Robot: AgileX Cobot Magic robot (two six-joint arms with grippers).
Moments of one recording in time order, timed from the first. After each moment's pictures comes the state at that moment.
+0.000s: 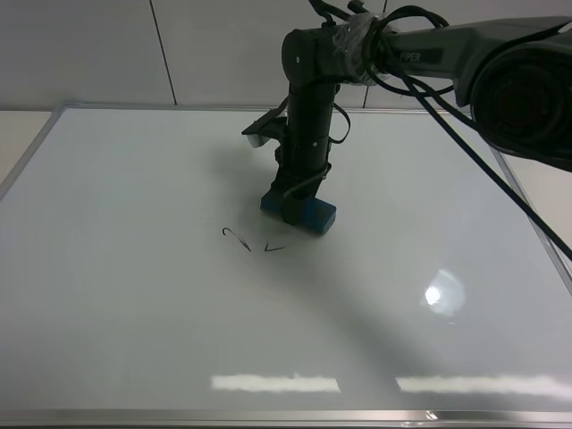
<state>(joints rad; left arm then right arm) 0.05 0.00 -0.50 -0.09 1.06 0.04 0.60 2.40 -1.92 0.12 1.23 -0.56</state>
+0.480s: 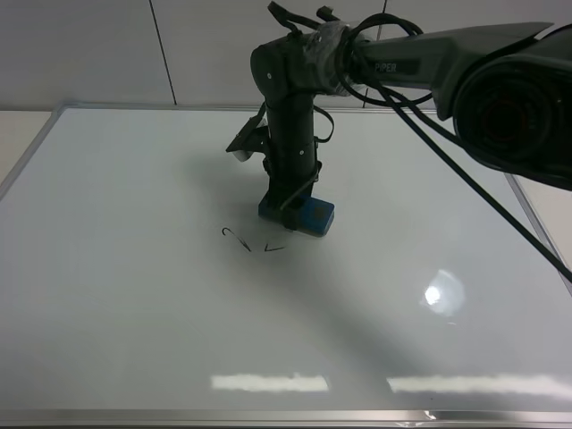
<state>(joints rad) 0.05 0.00 -0.50 -0.09 1.06 0.04 0.71 2.40 -1.92 -0.04 1.23 -0.56</state>
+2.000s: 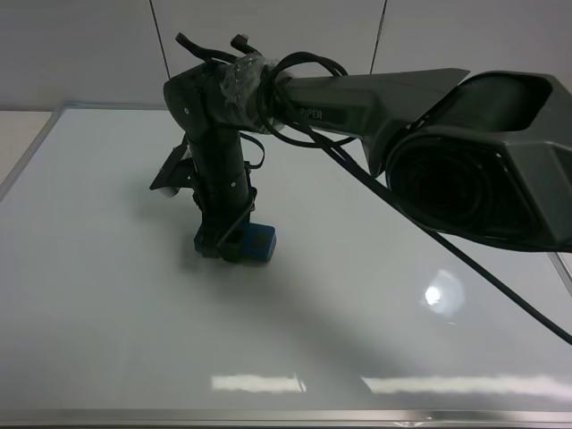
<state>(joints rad) 0.05 0.00 -0.50 -0.09 1.06 0.04 0.87 2.51 -2.09 0.00 1.28 -0.56</state>
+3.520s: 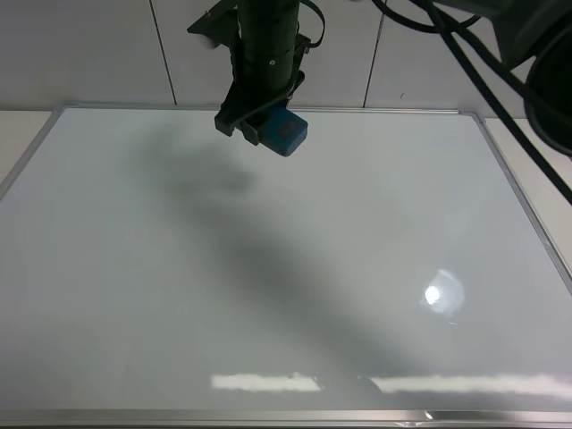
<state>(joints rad) 0.05 0.00 -0.50 -0.09 1.06 0.04 0.77 2.23 -2.10 -0.17 1.22 -0.24</state>
